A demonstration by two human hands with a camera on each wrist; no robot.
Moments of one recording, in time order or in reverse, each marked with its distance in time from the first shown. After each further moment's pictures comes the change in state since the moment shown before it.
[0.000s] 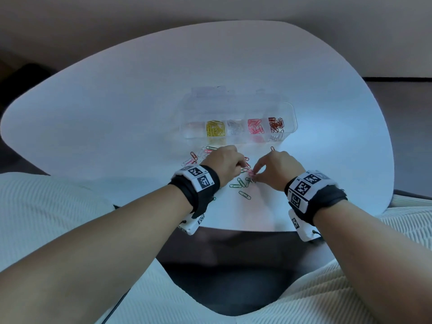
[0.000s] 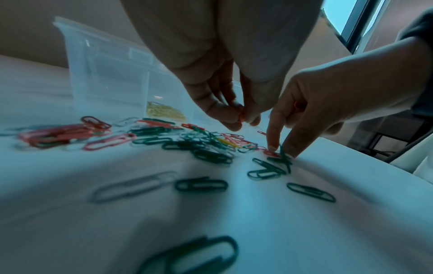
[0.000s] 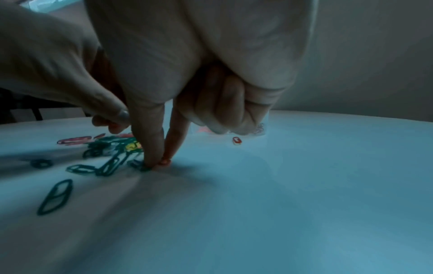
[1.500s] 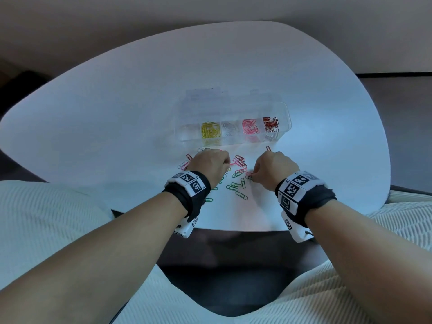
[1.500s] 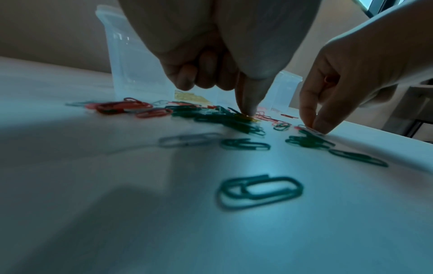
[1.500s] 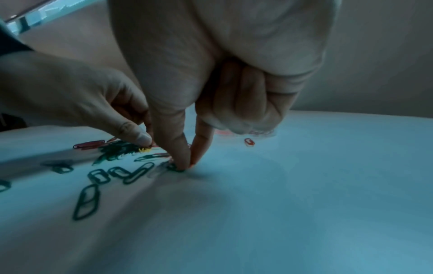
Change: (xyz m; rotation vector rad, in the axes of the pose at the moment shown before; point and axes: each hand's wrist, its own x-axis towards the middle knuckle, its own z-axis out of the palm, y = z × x) left_hand 0.003 -0.025 0.016 0.125 0.099 -0.081; right_hand 0.004 -0.002 0.010 -0.071 0.022 0.143
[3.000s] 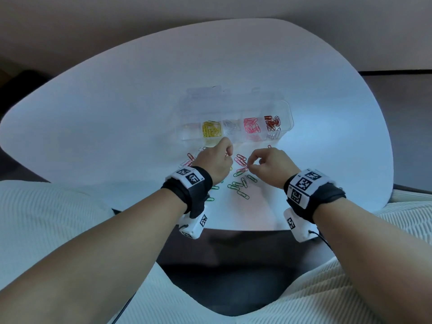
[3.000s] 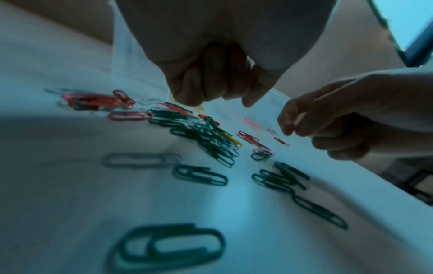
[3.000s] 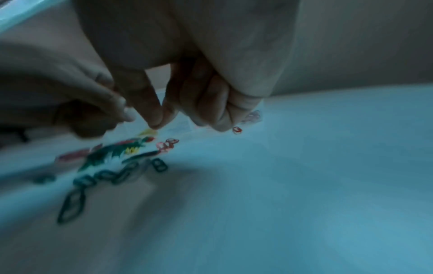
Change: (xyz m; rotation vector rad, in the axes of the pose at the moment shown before) left_hand -0.003 0.017 -0.015 -0.293 -0.024 -0.174; right_hand -0.008 0.004 -0.009 0.456 -0.013 -0.175
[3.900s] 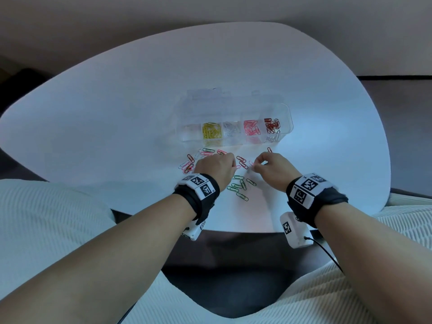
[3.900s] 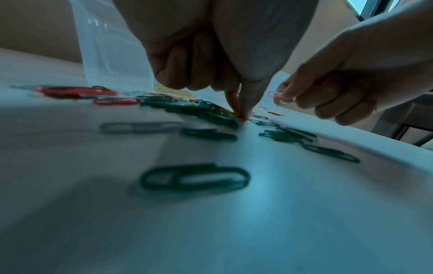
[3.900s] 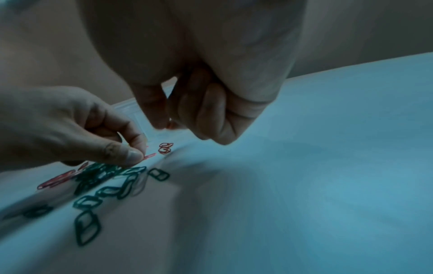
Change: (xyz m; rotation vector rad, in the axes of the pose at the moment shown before) left_hand 0.003 -0.001 0.018 0.371 0.013 0.052; right_hand 0.005 0.010 0.004 0.079 -0.009 0.105
